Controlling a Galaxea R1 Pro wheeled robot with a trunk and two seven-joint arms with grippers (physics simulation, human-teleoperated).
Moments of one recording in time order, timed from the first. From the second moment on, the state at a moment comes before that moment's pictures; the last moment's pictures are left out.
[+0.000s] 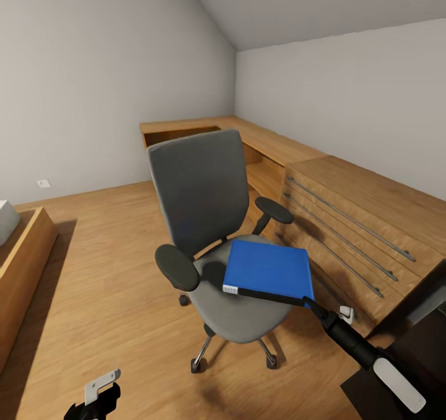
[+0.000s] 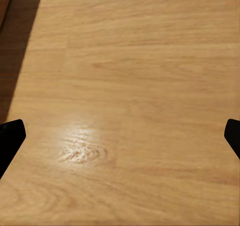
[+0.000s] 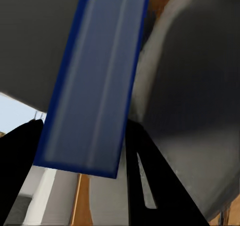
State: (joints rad) left arm -0.53 -0.11 1.68 -0.39 -1.28 -0.38 0.11; right arm -0.40 -0.40 0.31 -0.74 -1.29 0.19 0.87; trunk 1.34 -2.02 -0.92
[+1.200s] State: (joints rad) left arm -0.48 -0.11 1.77 -0.46 -1.29 -0.60 -0.41; right arm -0.40 -0.40 0.32 -0.83 -1.28 0.21 0.81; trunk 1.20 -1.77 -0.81
